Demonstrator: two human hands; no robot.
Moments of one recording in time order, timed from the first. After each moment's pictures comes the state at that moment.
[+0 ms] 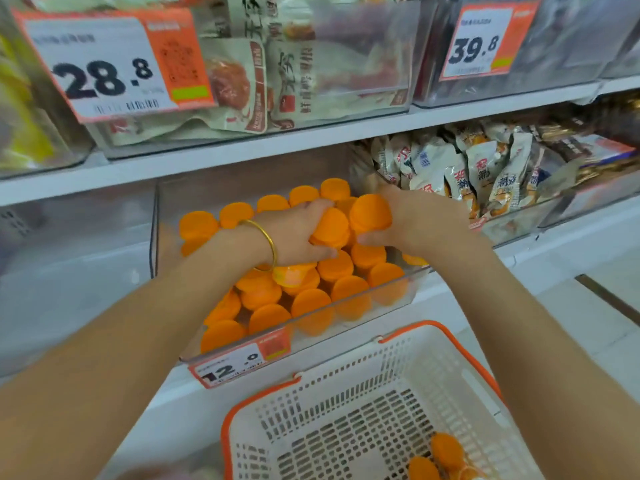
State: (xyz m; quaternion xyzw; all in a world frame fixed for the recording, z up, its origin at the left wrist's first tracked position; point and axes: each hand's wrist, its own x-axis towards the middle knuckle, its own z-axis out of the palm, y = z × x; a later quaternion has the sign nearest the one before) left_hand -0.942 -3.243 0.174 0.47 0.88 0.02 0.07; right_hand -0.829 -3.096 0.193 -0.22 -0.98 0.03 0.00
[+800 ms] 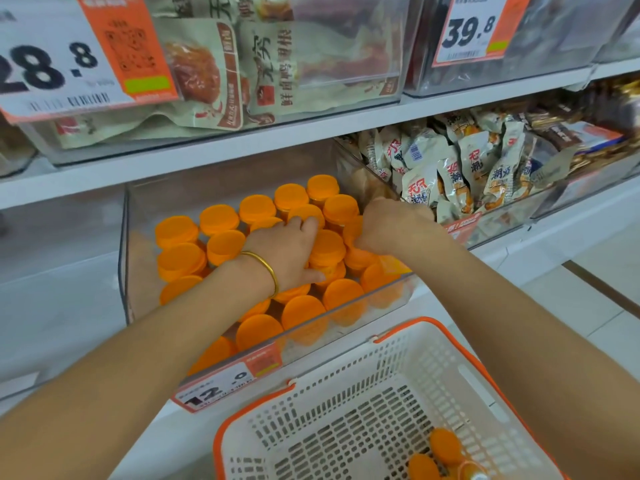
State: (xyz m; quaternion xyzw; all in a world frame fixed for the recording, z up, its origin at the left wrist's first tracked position) left_hand -0.947 -3.229 0.133 0.47 0.88 -0.08 -0.03; right_hand -0.870 -3.092 0.170 -0.30 -0.95 0.03 -0.10
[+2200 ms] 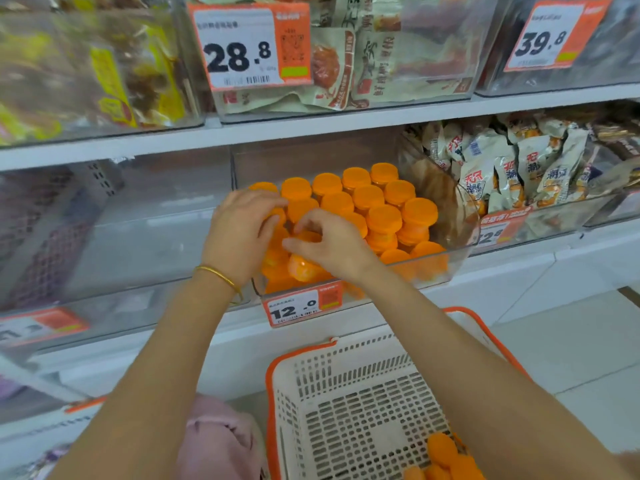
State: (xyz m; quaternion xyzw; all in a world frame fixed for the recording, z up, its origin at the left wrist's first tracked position) left_hand -0.925 -3.385 0.143 0.37 0.88 0.21 -0.19; right_hand -0.860 -3.237 0.133 -0.01 -0.90 0.42 0.12
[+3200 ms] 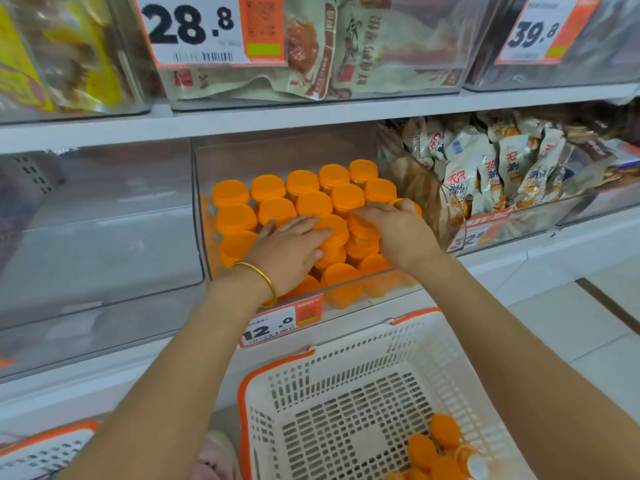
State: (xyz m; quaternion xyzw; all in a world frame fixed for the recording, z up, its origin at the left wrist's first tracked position) left_hand -0.923 -3.312 0.119 0.43 0.90 0.04 0.07; right_hand -0.865 -3.114 0.102 -0.08 -0.99 0.03 0.10
